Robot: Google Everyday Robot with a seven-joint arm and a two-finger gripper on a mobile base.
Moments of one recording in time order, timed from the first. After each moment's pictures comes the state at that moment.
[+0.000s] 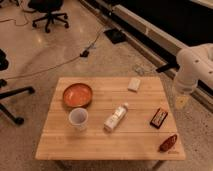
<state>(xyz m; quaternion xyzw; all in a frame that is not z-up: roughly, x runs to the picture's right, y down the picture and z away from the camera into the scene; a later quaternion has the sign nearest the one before) 0.352 0.052 0.684 -0.31 0.06 0.06 0.95</state>
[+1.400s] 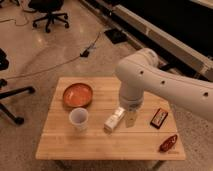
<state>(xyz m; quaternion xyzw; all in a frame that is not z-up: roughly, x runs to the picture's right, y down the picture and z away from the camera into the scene) 0.063 0.102 0.598 -0.33 -0.04 -0.11 0.94</state>
